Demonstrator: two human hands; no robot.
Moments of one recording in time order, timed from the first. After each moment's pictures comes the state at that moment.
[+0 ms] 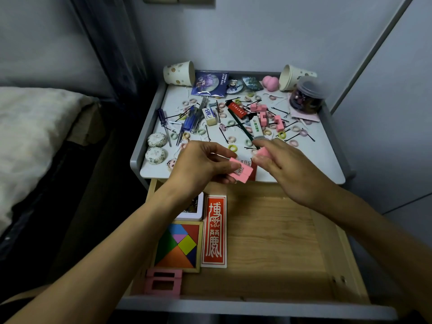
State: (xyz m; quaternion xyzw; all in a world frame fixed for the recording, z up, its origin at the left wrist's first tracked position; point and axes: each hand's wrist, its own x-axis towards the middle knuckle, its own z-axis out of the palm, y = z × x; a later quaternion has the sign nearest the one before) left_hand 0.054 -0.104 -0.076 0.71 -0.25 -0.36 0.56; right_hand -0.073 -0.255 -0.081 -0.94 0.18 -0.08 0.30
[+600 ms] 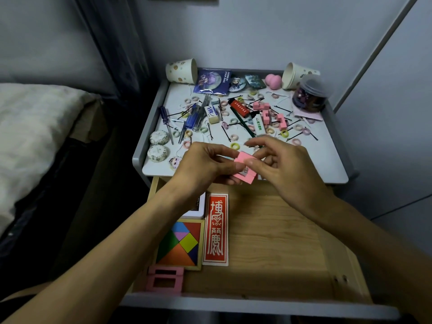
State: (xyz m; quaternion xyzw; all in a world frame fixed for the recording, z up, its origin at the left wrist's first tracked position) left_hand 0.052 -0.101 -0.077 0.68 -0.25 -0.39 0.56; right_hand -0.069 -0.234 -0.083 -0.89 0.18 -0.19 0.38
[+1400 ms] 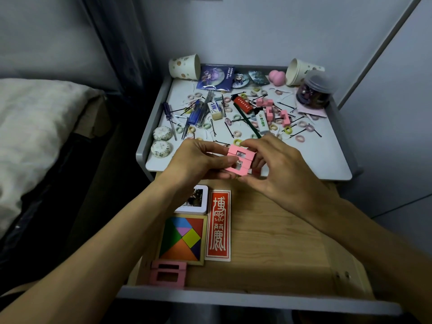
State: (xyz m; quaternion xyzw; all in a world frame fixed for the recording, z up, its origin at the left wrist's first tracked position) left_hand 0.060 -0.091 -0.078 0.67 -0.19 -0.41 0.59; right_hand -0.069 -0.228 -0.090 -0.96 0.08 -0.18 0.22
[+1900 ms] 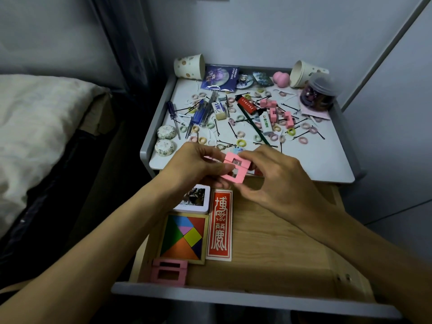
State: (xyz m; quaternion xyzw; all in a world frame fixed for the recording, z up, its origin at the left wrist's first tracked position) left_hand 0.066 -0.077 -0.082 0.69 -0.22 -0.41 0.55; right_hand -0.069 -0.213 -0.097 -0.96 0.04 -0.22 0.14
